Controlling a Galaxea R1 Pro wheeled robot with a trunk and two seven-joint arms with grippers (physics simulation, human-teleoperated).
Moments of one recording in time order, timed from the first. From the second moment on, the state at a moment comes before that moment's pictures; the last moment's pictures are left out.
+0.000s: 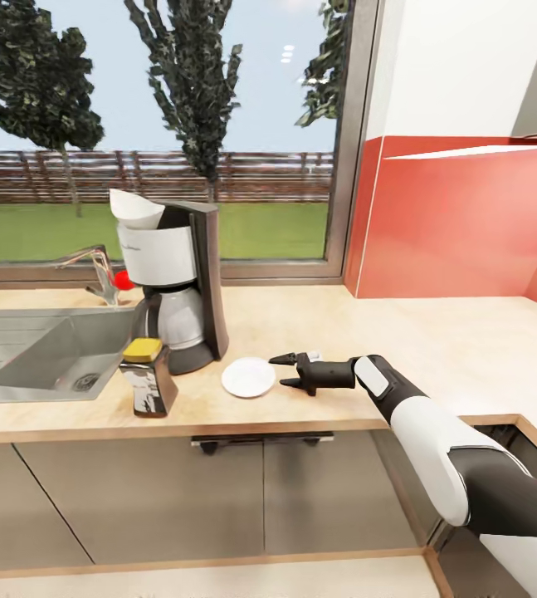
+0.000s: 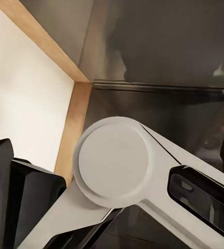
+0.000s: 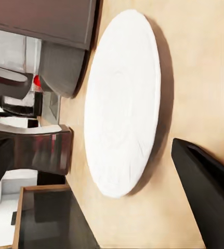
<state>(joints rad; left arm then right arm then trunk) 0.03 0.31 0.11 -0.02 0.61 0.08 -1.54 -1.12 0.04 0.00 -0.30 -0.61 1.00 0.63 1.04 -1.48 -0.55</state>
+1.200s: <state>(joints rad) 0.03 0.31 0.11 -0.02 0.61 0.08 -1.54 -1.12 0.04 0.00 -0.30 -0.60 1.00 0.63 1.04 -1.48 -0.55</state>
